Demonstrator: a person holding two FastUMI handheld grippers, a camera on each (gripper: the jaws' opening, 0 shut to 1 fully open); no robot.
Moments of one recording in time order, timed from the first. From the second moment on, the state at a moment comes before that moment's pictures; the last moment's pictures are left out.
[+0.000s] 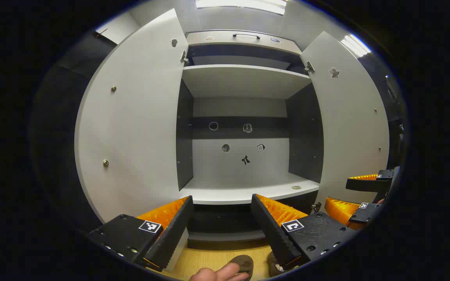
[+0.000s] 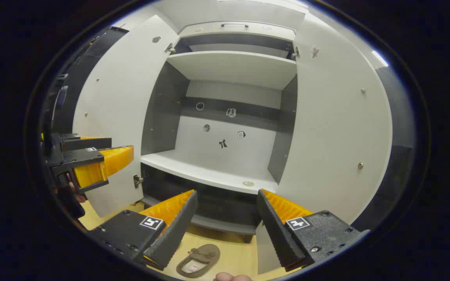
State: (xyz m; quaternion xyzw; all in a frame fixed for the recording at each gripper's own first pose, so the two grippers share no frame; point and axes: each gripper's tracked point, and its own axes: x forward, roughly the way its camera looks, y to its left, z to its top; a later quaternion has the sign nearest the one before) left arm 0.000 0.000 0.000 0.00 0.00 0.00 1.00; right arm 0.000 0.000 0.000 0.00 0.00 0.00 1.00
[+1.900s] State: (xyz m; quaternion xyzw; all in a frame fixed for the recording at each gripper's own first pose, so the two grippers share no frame) left arm -0.039 0.007 -0.109 0.08 0.17 0.00 0.98; right arm 0.016 0.073 -0.237 0.02 0.21 0.13 0.97
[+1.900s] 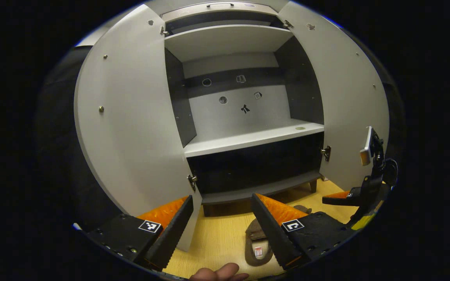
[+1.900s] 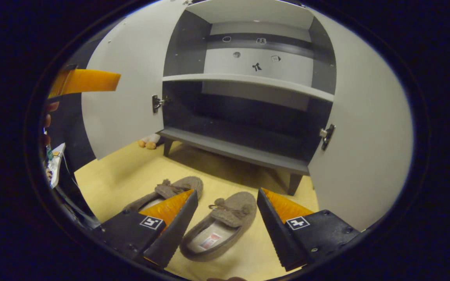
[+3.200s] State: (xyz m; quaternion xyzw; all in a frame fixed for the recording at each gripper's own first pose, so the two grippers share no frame) left arm -0.028 -0.024 -0.094 0.06 0.14 -0.04 0.99; right arm 0.017 0.029 -0.190 0.01 0.22 0.08 0.97
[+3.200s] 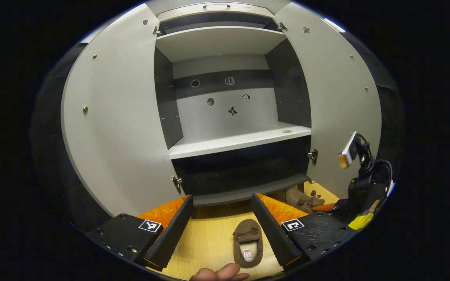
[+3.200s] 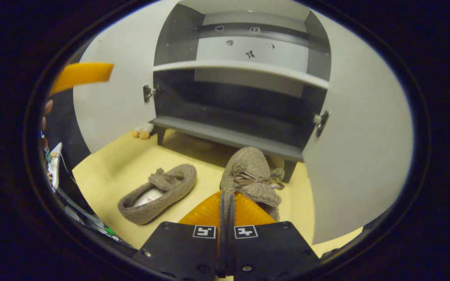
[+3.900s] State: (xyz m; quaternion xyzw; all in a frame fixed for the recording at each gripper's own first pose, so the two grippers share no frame) left arm -0.010 -0.015 -0.062 0.02 0.08 -0.02 1.00; right arm 0.096 -0.006 0.033 0.01 0.09 0.05 1.00
